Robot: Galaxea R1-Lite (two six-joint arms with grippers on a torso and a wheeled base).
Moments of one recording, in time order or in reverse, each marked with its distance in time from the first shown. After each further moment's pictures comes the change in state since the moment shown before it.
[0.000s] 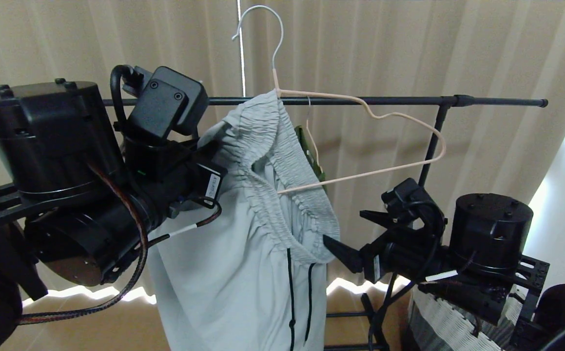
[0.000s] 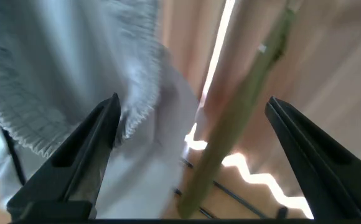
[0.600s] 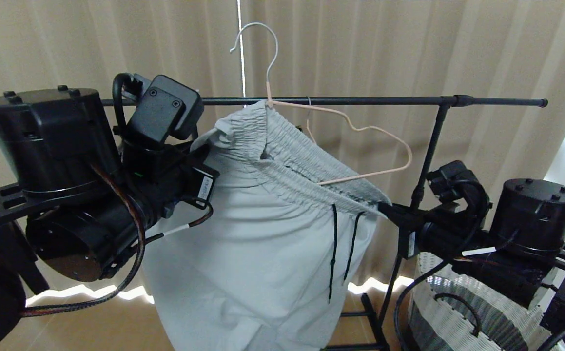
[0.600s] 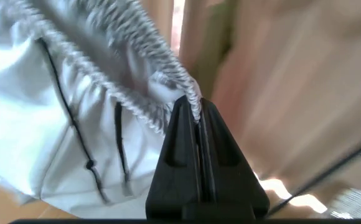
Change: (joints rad) left arm 0.050 0.002 0.020 0.000 0.000 0.032; right arm -0.179 -0.079 0.029 0.000 -0.027 -0.008
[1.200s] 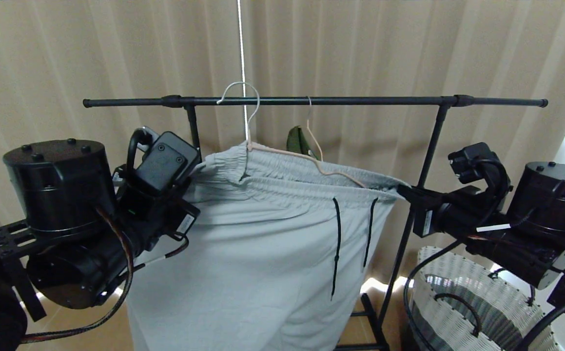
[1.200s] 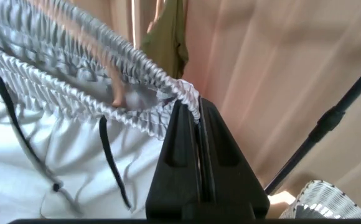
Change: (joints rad) left arm 0.087 -0.001 0.170 -0.057 0.001 0.151; right arm -0.098 -0.015 -0.043 0.005 0.002 -0.002
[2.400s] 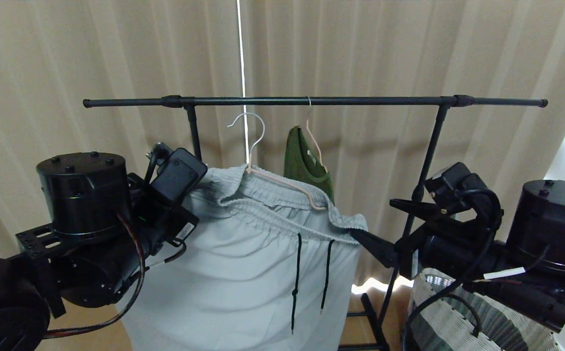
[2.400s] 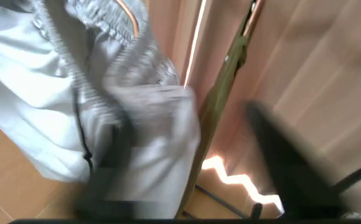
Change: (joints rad) left arm 0.019 0.054 0.015 -0.024 0.036 0.062; right arm 0.244 -0.095 0.042 0.124 -0.002 -0.041
